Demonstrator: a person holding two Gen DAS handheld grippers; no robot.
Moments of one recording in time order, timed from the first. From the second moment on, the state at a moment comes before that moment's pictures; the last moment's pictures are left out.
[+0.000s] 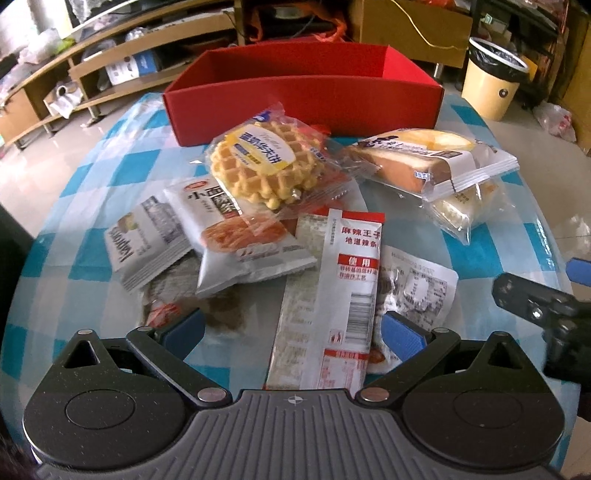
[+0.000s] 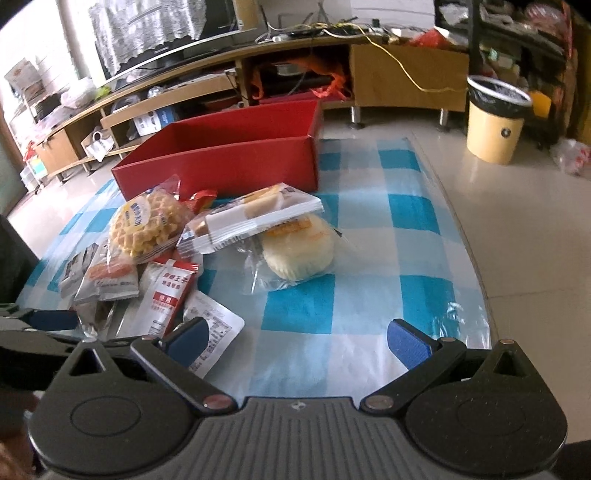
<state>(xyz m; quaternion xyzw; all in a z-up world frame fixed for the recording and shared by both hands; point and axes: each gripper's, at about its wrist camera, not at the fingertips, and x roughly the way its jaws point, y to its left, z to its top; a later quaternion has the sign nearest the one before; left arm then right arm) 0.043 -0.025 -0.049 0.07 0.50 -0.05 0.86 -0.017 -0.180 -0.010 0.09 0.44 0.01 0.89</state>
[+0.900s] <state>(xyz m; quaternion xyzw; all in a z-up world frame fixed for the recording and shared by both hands) 0.050 -0.023 -0.054 0.02 0.53 -0.10 0.84 -0.013 -0.188 -0.014 0.11 0.46 0.01 0.88</state>
